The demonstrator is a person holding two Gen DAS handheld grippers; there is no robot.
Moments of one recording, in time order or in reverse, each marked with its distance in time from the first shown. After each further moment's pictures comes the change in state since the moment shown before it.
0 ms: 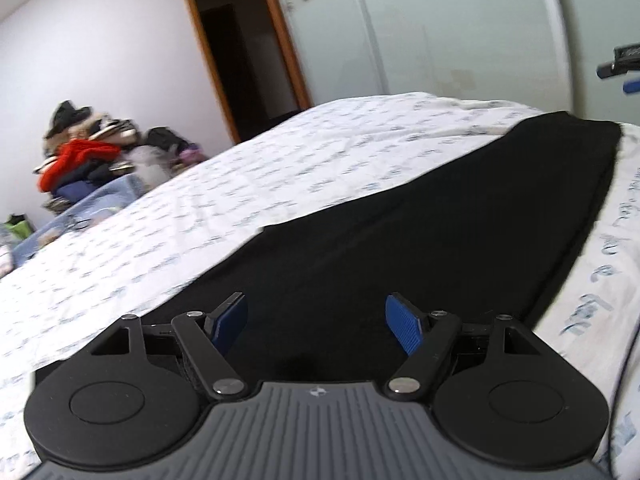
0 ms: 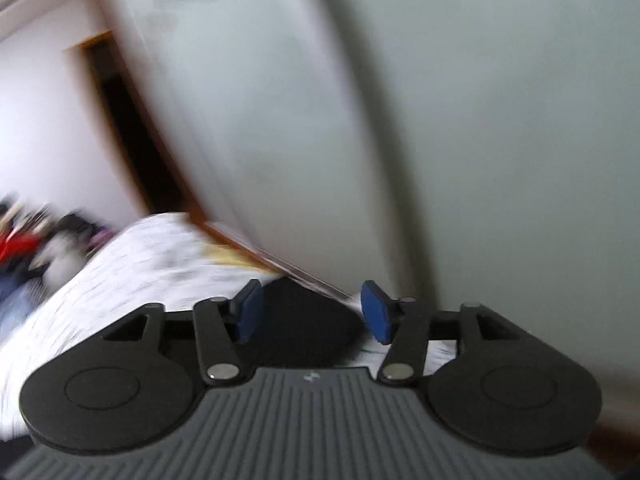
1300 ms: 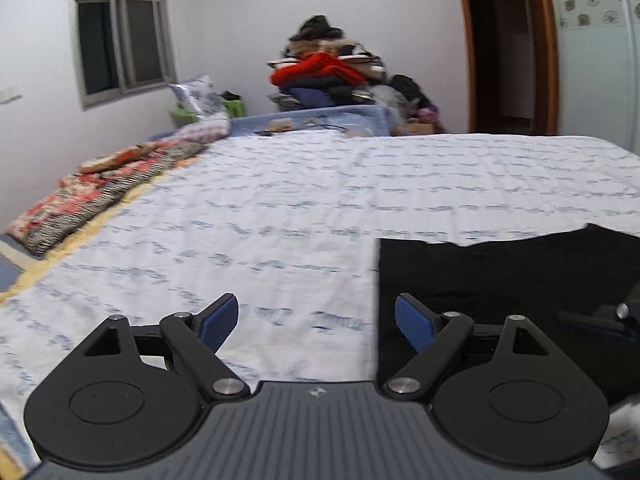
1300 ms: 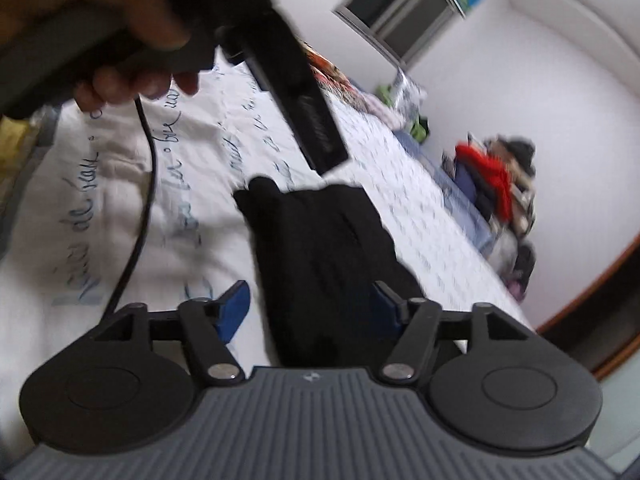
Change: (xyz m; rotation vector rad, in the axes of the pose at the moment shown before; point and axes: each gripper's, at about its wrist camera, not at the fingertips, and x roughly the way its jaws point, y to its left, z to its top) left arm -0.099 0.175 -0.081 -0.495 0.121 0.573; right arm -0.206 0.406 -0.305 -1.500 -0.137 1.051
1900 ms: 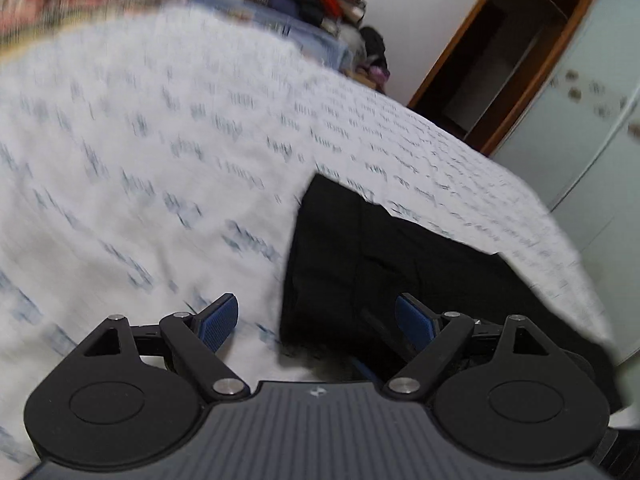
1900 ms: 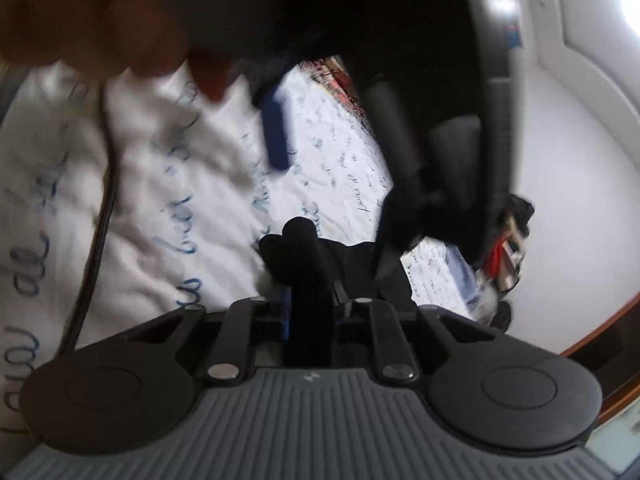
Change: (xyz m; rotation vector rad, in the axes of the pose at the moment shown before) left arm 0.048 0.036 -0.013 -0.452 0.308 -0.469; right arm 0.066 0.026 0.027 -0.108 -0.048 -0.019
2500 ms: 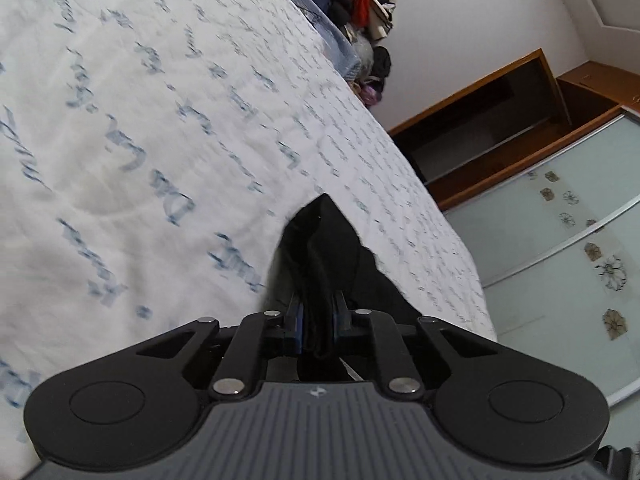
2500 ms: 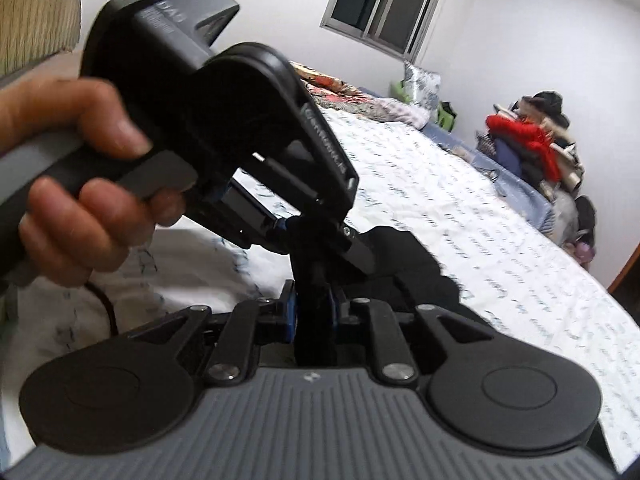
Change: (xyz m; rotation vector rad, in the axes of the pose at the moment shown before) left arm 0.022 0.050 0.021 -0.305 -0.024 -0.190; right arm 0.019 -0.072 0.006 0.427 -0.025 0.212
